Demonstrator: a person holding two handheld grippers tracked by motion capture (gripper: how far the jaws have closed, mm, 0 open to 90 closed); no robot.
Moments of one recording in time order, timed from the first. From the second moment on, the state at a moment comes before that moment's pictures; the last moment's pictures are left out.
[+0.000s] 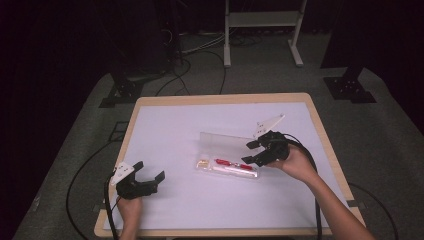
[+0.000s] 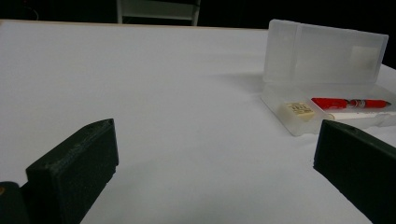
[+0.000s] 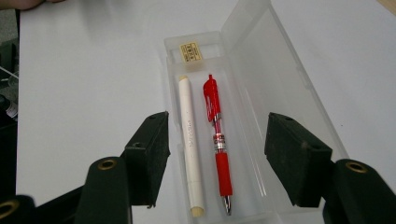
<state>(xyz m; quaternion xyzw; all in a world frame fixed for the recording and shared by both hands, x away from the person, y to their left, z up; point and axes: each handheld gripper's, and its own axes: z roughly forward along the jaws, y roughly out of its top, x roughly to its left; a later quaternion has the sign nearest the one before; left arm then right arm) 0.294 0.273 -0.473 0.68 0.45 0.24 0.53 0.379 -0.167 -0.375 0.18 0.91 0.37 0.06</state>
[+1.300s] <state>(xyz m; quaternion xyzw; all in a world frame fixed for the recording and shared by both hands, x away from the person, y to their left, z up) 0.294 0.272 -0.473 0.68 0.45 0.24 0.53 0.361 -0.219 -0.389 0.22 0.90 0.37 0.06</state>
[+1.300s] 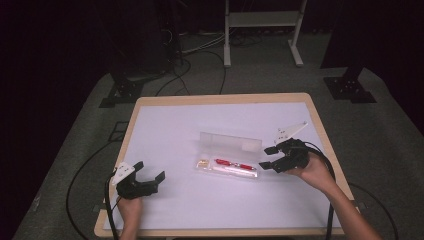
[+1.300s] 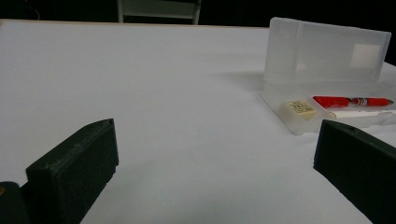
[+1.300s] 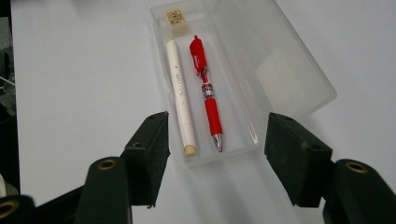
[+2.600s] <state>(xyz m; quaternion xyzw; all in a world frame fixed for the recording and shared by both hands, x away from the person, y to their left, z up) 0.293 0.272 -0.473 0.68 0.45 0.24 0.52 0.346 -0.256 -0.413 0.26 0.89 0.38 0.06</state>
